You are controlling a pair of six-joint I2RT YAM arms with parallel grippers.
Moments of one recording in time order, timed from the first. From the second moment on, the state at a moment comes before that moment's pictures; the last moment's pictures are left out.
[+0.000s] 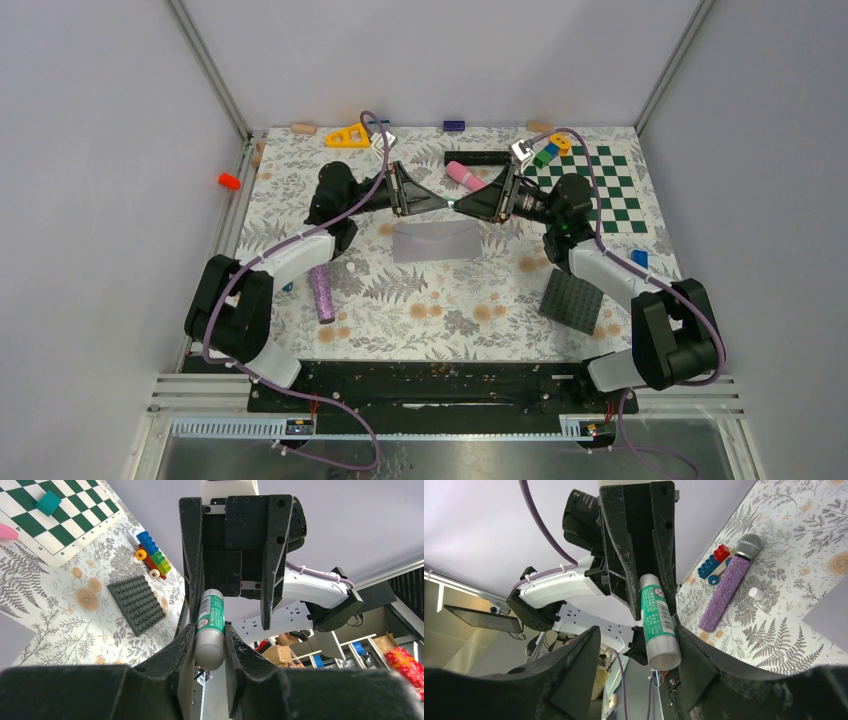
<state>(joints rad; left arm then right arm) -0.41 1.56 0.94 0.77 0.96 -1.13 0.33 1.42 0.79 0.82 -0.94 1.22</state>
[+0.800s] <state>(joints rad) -0.38 1.56 1.02 0.52 1.00 -0.92 0.32 1.41 0.93 0.47 -1.03 1.02</state>
